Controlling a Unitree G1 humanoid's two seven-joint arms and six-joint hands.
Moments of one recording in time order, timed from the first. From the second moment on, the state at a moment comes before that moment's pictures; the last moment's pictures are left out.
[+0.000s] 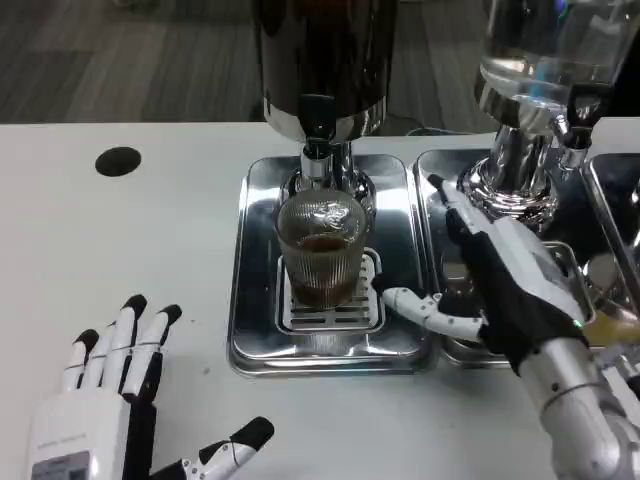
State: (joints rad) left arm 0.48 0.34 -0.20 -0.01 0.91 -0.15 0.70; right arm -0.06 -0.18 0.22 -0.08 -0.60 0.16 0.06
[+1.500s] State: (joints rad) left arm 0.52 0.34 -0.17 0.02 0.87 -0.16 0.70; right arm -0.28 -0.05 0.31 0.23 -0.52 0.17 -0.06
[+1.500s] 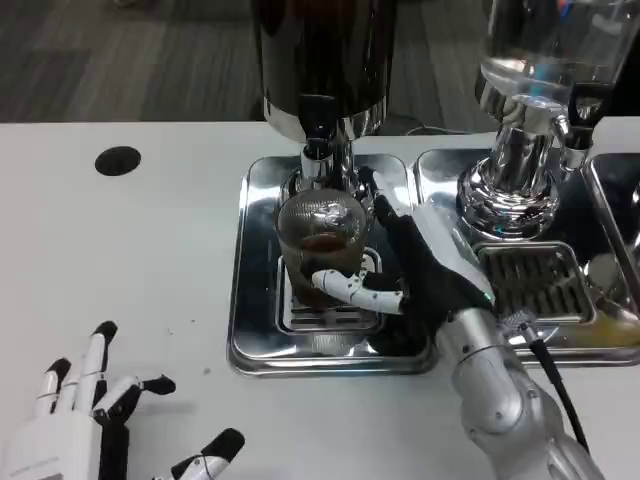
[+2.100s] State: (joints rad) left arm 0.50 0.35 -0.16 0.06 0.83 -0.17 0.70; right arm -0.30 -0.02 0.32 0.33 -0.52 0.10 -0.18
